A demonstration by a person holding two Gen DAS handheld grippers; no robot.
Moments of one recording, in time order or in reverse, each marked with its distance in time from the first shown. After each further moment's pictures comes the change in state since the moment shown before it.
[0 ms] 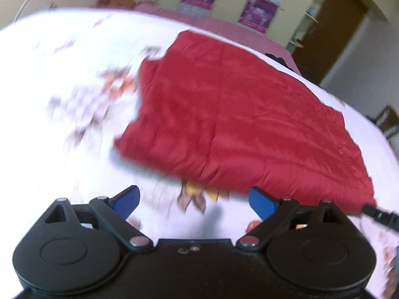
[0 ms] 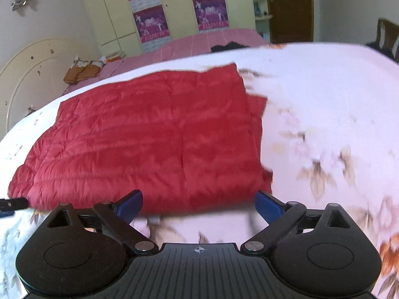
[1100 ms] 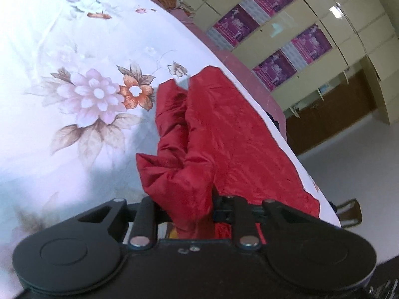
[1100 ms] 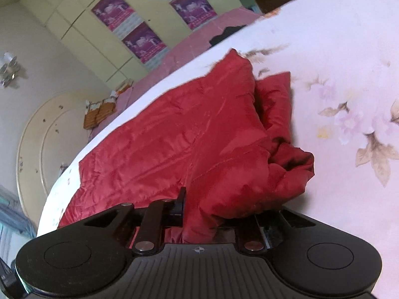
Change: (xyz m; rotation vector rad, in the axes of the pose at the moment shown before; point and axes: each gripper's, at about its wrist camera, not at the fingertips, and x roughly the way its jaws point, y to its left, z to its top) left arm 0.013 0.050 0.028 -0.374 -0.122 -0.186; right arm 0.011 -0.018 0.032 0.299 -0.010 0.215
